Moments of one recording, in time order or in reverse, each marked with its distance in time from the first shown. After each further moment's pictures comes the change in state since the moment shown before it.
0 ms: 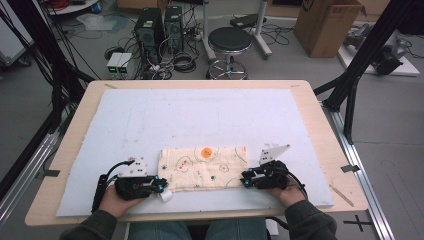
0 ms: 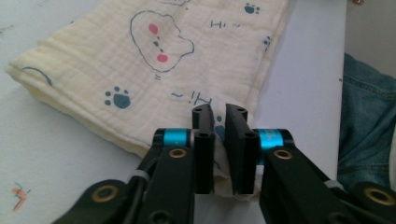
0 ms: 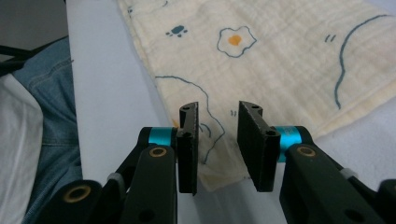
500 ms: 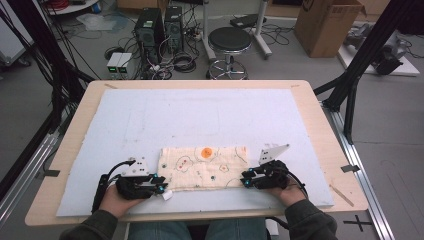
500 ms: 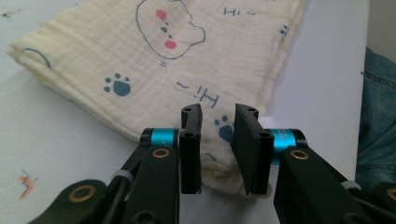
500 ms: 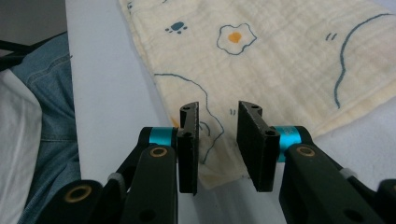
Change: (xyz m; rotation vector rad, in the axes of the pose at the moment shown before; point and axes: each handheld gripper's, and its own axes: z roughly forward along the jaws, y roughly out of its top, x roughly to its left) left arm -0.001 -0.003 0.007 0.053 0.033 0.001; right arm -0.001 0.000 0.001 0.017 0.000 -0.006
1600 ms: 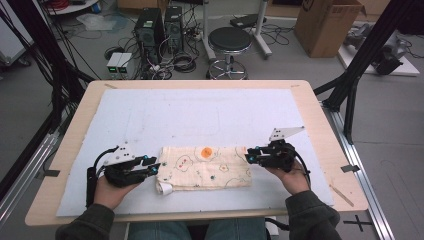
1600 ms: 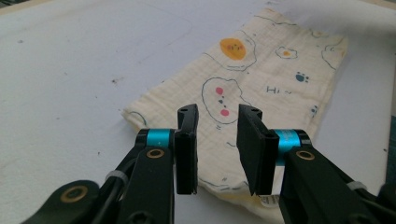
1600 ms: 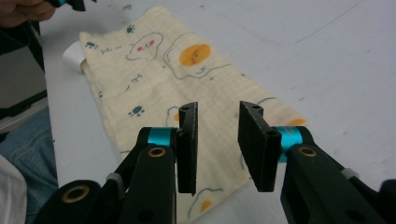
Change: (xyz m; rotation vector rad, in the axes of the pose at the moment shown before) left arm 0.017 0.023 -0.026 -0.170 0.147 -0.070; right arm -0.020 0.034 -0.029 -0.152 -0.100 0.098
